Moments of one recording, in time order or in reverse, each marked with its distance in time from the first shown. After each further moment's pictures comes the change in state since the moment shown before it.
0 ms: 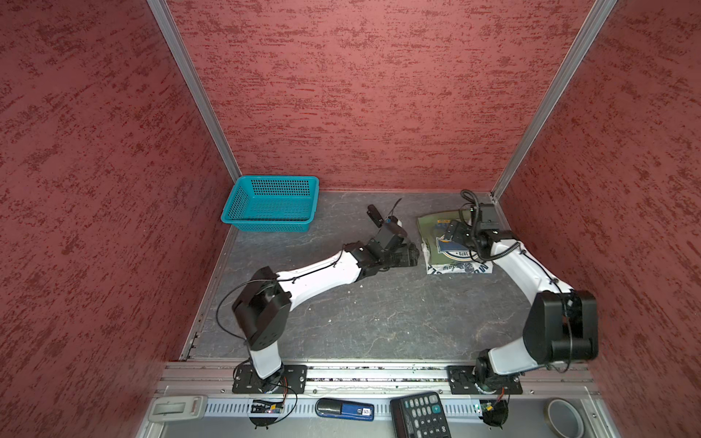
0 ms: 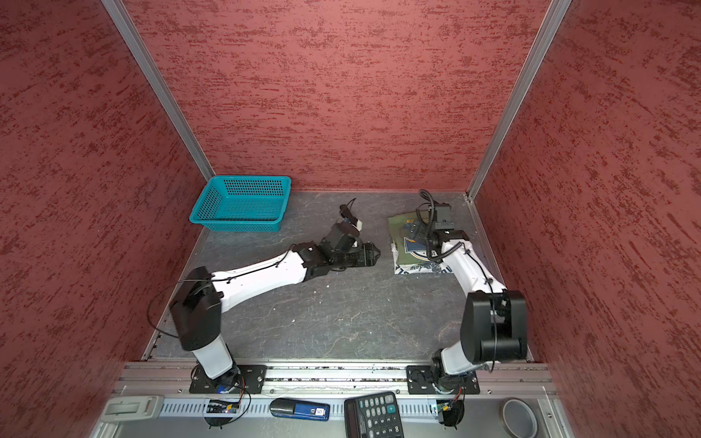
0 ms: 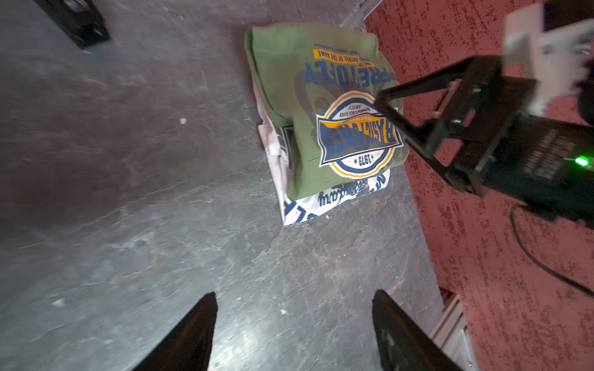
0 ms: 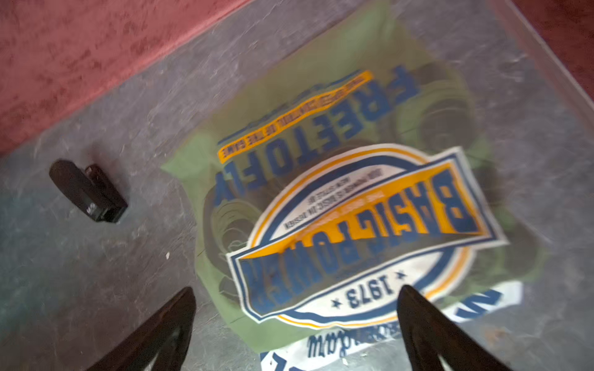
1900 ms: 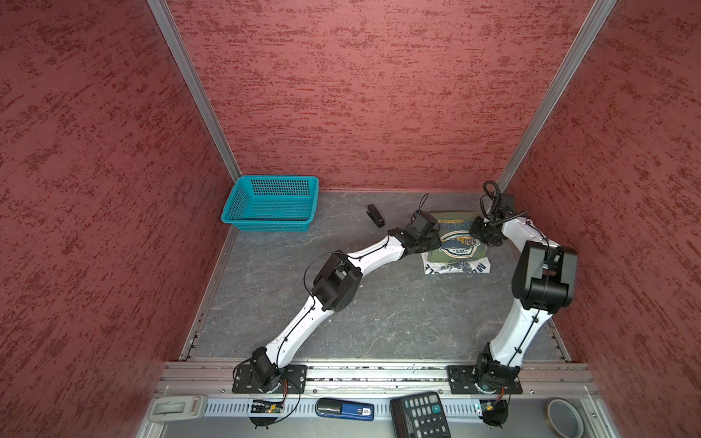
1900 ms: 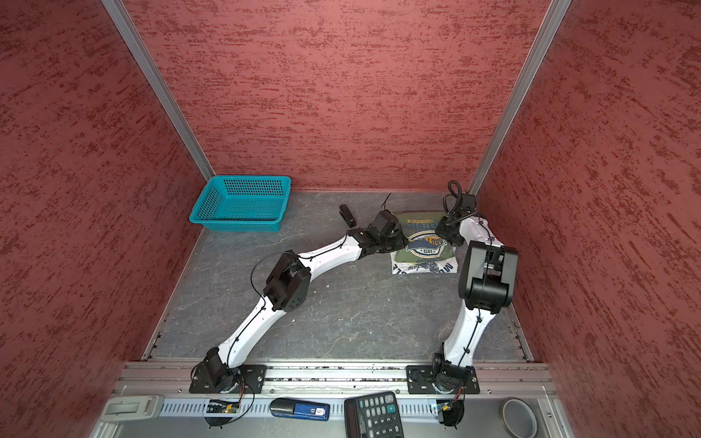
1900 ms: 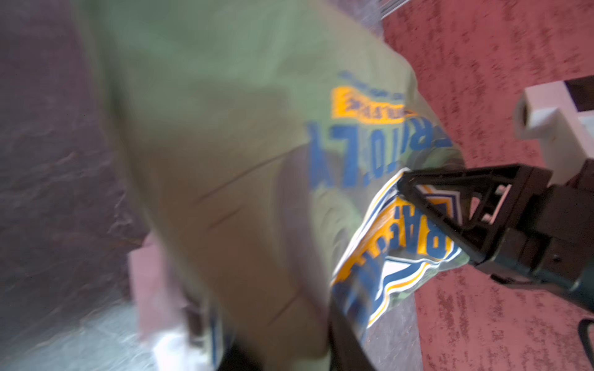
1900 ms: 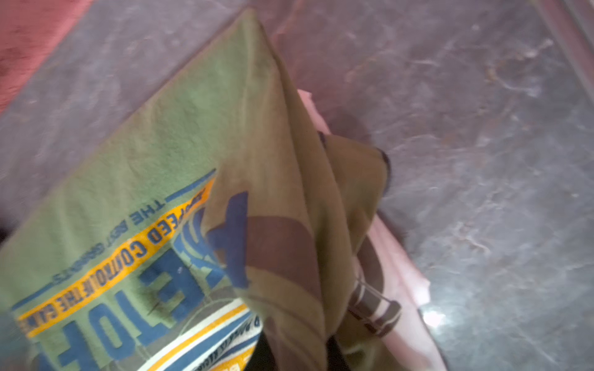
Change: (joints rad) left arm 0.030 0.866 0.942 -0.076 0.143 -0.190; right arm -0.323 0.402 0.323 -0.116 -0.195 -0.118
